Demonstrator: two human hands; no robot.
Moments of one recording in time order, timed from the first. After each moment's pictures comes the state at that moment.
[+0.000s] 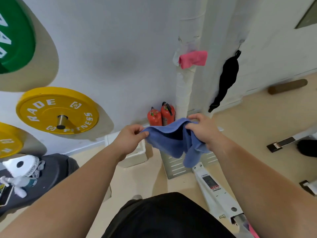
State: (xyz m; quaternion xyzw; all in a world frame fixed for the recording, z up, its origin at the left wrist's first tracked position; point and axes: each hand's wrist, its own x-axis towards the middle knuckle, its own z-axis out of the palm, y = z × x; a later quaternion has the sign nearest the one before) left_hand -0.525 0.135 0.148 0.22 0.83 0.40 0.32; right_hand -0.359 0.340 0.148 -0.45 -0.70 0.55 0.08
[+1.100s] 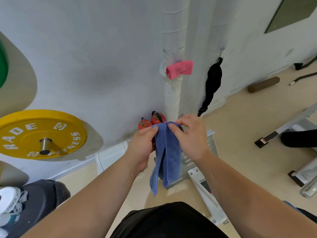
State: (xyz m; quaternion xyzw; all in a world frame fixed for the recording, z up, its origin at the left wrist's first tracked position) left_hand -0.503 0.193 0.194 0.13 0.66 0.59 0.45; right_hand -0.395 0.305 0.171 -0.36 -0.79 0.38 0.32
